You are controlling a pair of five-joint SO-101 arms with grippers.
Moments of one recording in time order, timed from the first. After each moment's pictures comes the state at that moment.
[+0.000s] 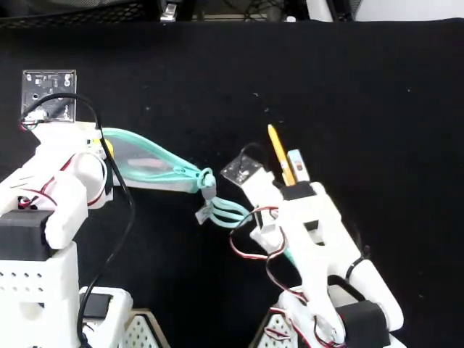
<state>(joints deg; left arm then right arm) -2.5 -46.7 21.9 80.5 0.1 -12.2 -24.1 60.5 62.1 32.7</state>
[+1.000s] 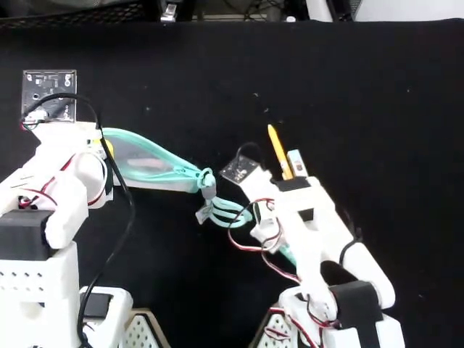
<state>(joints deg) -2.5 -46.7 21.9 80.5 0.1 -12.0 -15.7 57.6 59.2 33.9</state>
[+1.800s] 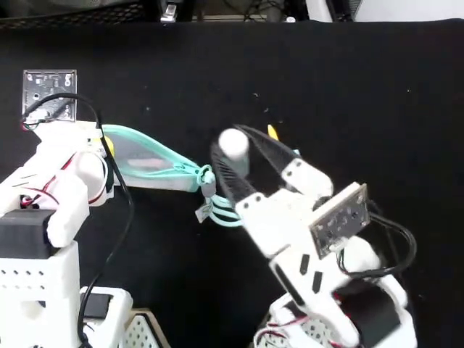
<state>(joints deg) -2.5 -46.8 23.9 77.9 0.1 -34.0 -76.5 40.7 42.7 7.8</state>
